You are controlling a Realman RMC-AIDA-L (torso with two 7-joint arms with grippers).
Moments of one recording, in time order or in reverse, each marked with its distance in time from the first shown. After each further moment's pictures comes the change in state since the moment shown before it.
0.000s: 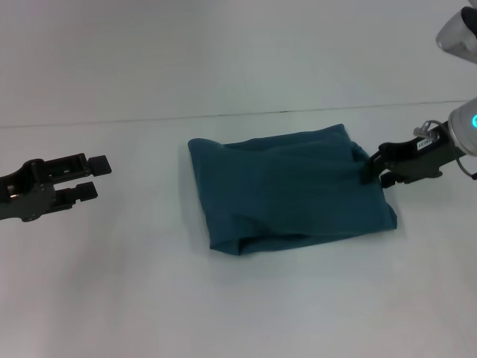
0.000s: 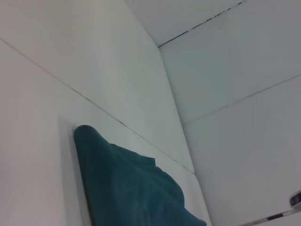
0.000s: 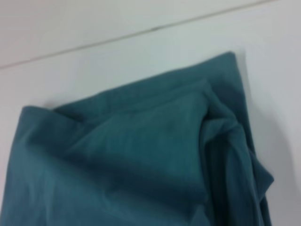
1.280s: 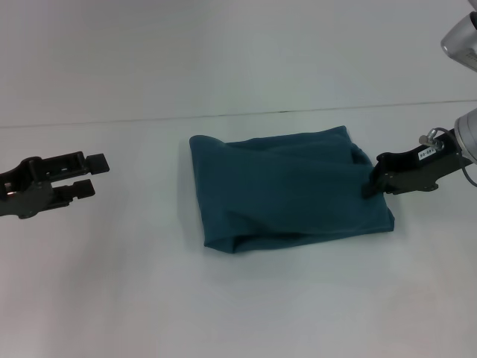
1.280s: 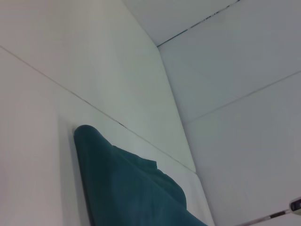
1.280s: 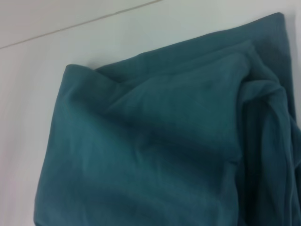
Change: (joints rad) left arm -0.001 0.001 0.001 0.024 0.004 0.010 -0.001; right arm -0.015 -0.042 -0.001 0.052 0.124 -0.105 -0.083
